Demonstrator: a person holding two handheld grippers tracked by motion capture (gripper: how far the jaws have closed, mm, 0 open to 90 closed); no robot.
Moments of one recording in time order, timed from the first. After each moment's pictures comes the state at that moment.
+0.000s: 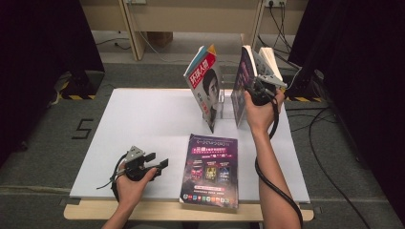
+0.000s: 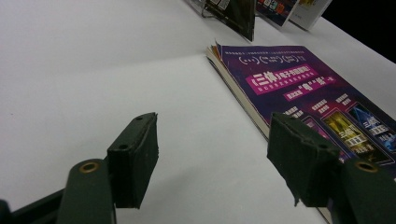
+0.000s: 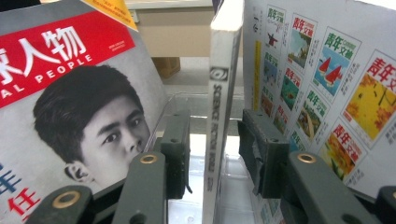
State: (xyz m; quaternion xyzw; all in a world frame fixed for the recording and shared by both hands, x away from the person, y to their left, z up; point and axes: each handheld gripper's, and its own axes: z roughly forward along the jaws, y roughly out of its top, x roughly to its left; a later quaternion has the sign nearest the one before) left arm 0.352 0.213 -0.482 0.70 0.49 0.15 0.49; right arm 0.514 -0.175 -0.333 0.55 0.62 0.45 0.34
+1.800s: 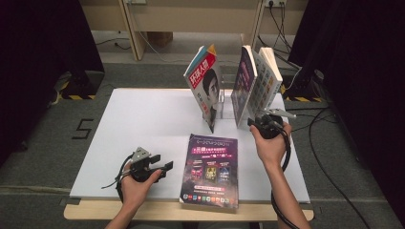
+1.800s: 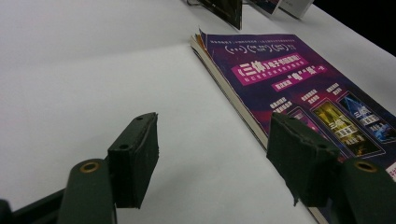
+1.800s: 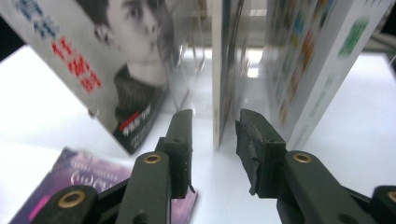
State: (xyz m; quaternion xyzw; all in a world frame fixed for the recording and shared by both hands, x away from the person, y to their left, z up) left arm 0.353 0.199 -0.486 0.72 0.48 0.14 0.48; right arm 0.441 -0.203 -0.389 0.56 0.68 0.42 0.23
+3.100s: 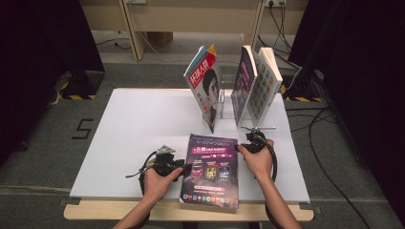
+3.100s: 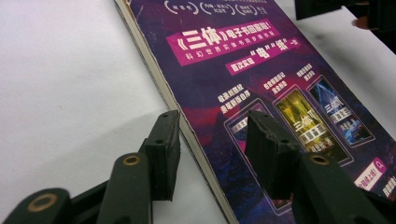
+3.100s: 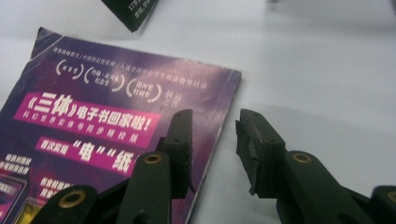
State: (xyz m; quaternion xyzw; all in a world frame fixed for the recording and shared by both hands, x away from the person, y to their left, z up) left arm 0.377 0.139 -0.497 0.75 0.48 0.03 0.45; right arm 0.448 -0.183 -0.467 0.59 0.73 0.33 0.08
